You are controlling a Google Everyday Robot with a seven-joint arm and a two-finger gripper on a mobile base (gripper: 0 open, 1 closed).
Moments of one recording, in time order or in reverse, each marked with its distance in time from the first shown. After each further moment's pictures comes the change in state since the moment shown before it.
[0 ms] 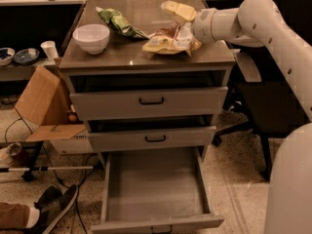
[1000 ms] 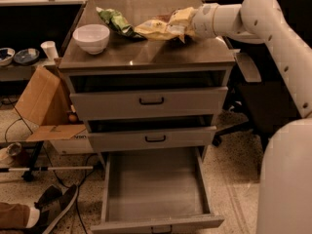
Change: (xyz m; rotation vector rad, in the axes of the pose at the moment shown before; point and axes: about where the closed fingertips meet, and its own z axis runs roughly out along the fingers) arm -0.019 0.011 0.003 -0.062 -0.008 0.018
